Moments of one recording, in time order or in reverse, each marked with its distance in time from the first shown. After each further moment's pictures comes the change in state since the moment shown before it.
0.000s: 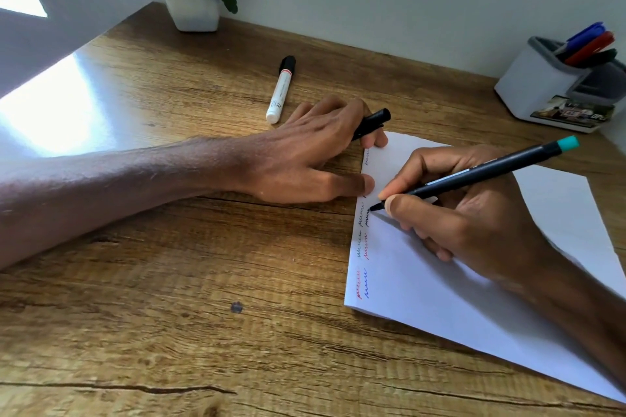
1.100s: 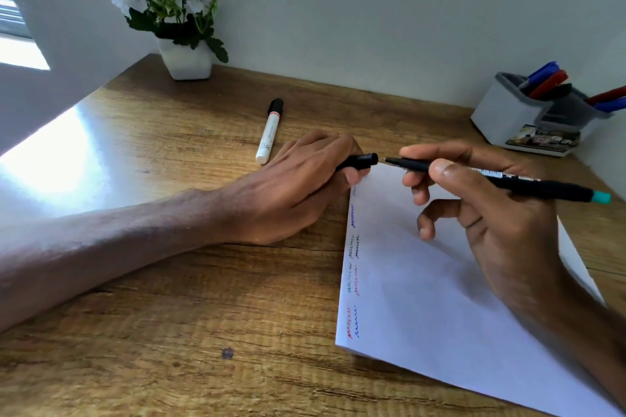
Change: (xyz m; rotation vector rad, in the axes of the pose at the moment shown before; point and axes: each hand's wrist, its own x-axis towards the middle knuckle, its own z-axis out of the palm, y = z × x) left_hand 0.004 0.002 -0.012 -0.047 0.154 0.213; right_hand 0.002 0.005 -0.024 0.276 0.300 -0.083
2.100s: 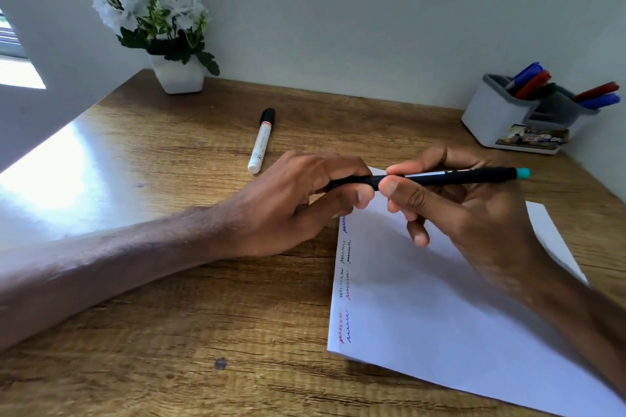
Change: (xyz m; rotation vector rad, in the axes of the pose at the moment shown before) left_hand 0.004 0.023 -0.007 -0.167 0.026 0.084; right_hand 0.010 0.005 0.000 -0.069 -0.064 -0.086
